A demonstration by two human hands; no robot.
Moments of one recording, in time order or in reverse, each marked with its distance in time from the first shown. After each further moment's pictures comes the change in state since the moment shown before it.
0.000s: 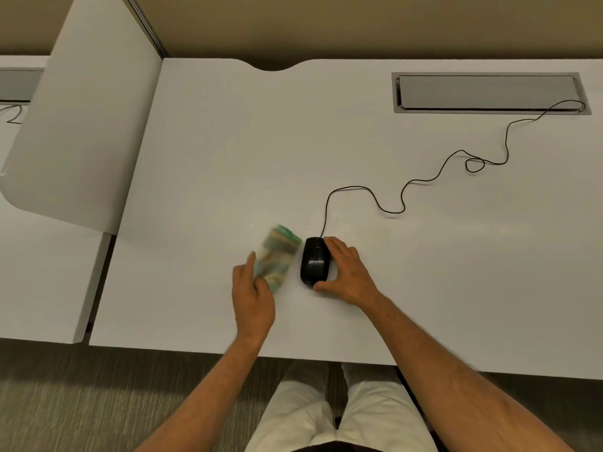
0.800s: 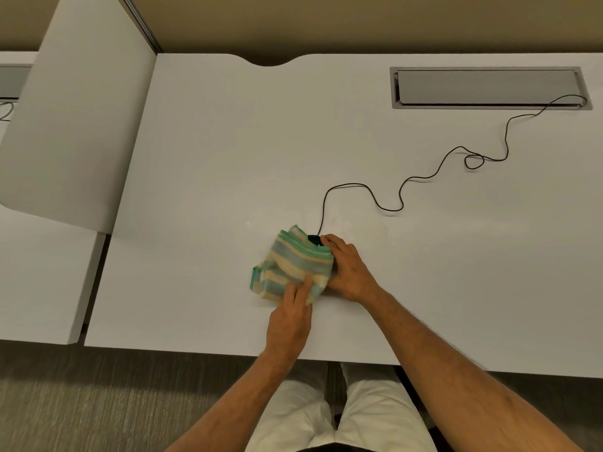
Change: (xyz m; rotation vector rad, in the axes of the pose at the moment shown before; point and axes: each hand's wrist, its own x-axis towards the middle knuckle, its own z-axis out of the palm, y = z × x) left_hand -0.049 -0.024 0.058 0.461 -0.214 0.459; right_hand 0.007 0.012 0.002 0.053 -0.006 -0.091
